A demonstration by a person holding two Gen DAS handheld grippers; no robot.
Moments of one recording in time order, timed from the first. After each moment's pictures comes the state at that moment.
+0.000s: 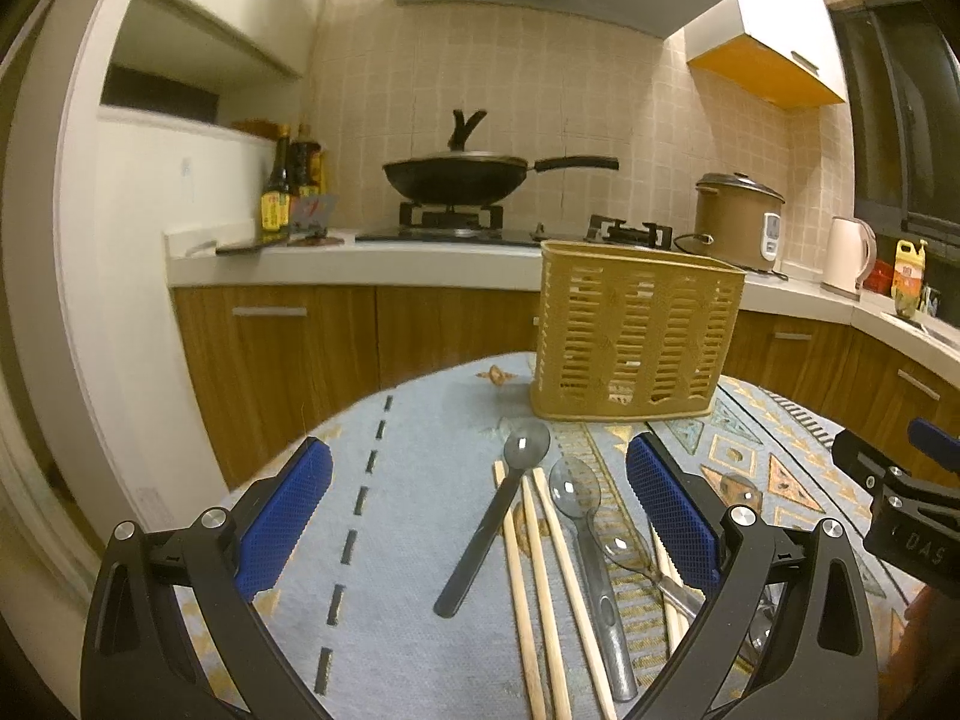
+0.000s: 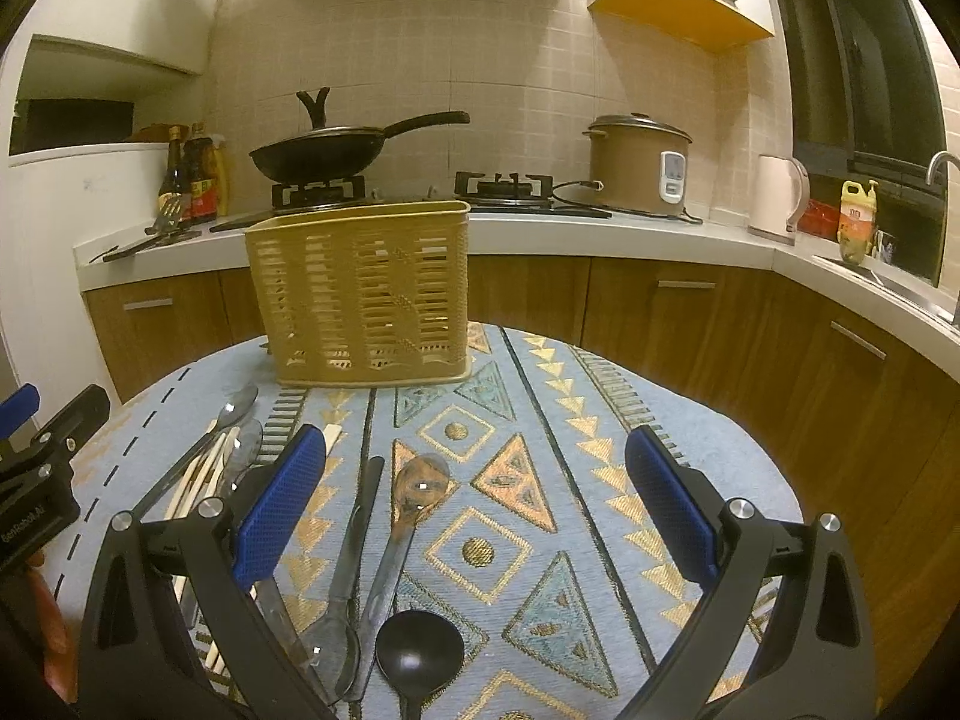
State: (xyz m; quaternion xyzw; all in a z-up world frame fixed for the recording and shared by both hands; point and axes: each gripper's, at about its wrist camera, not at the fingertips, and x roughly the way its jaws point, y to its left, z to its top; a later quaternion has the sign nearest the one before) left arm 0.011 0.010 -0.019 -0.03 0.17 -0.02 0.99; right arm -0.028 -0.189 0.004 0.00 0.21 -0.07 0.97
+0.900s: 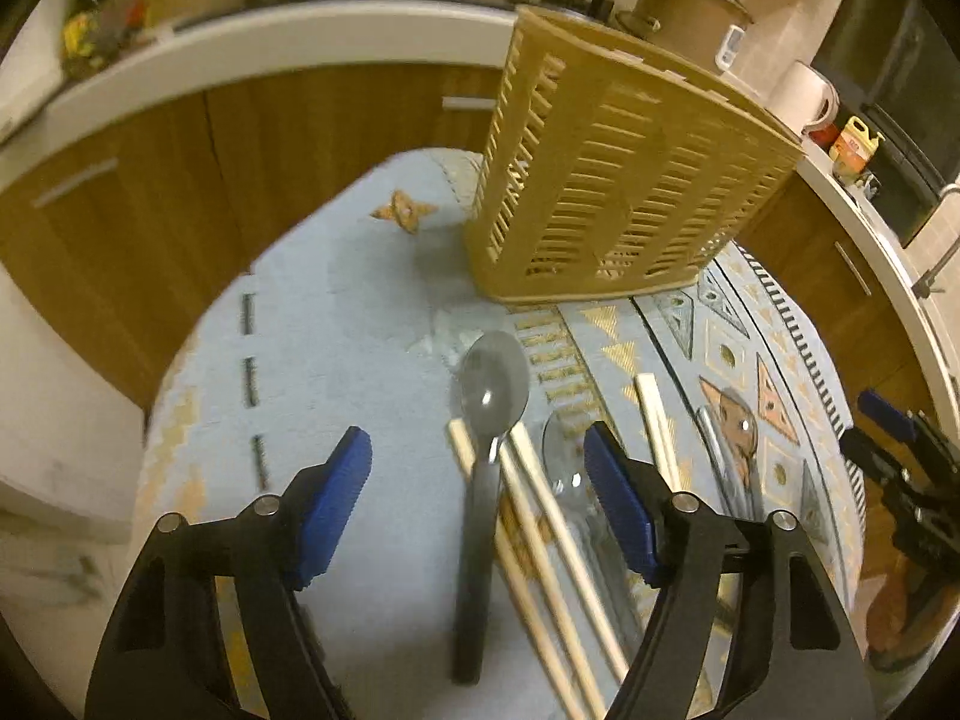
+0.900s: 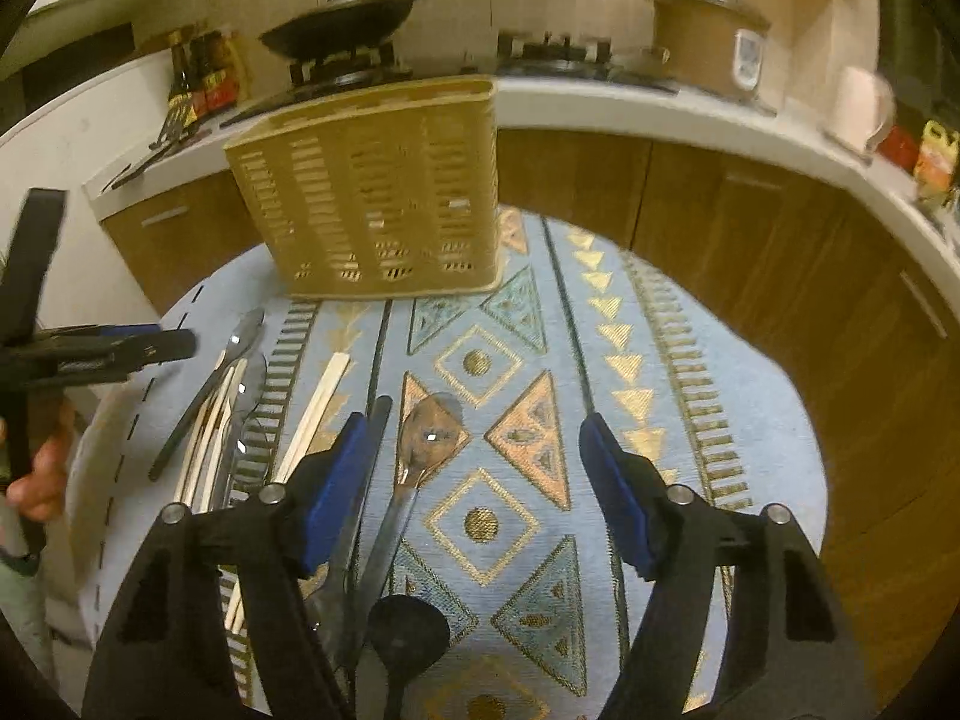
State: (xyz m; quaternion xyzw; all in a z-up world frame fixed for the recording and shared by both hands) left arm 0.183 0.025 -0.026 -0.02 0.49 -0.19 0.85; right arm 0.048 -0.215 0.014 0.03 0.42 0.01 0.91
